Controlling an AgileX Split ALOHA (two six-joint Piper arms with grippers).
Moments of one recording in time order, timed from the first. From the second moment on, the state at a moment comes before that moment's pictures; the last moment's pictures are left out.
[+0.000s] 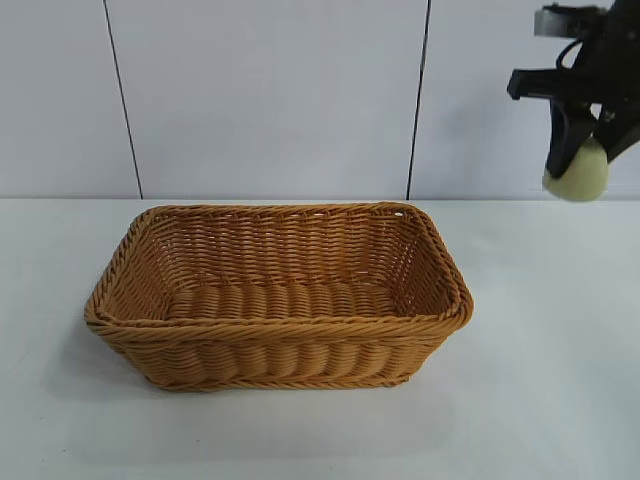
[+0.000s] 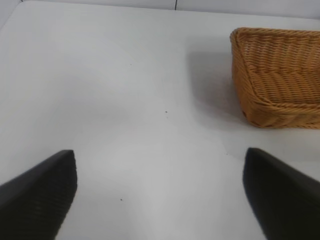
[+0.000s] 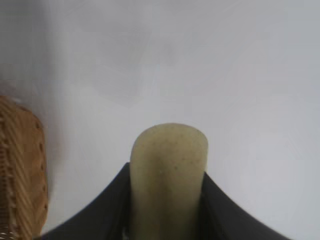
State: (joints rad) left arm 0.03 -0.01 -0.49 -0.06 1.07 -0.01; right arm 0.06 1.90 -1.61 0.06 1.02 0.08
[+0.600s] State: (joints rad) left arm 0.03 -0.01 -0.49 -0.06 1.07 -0.01; right arm 0.46 1.90 -1.65 0.08 0.95 0.13
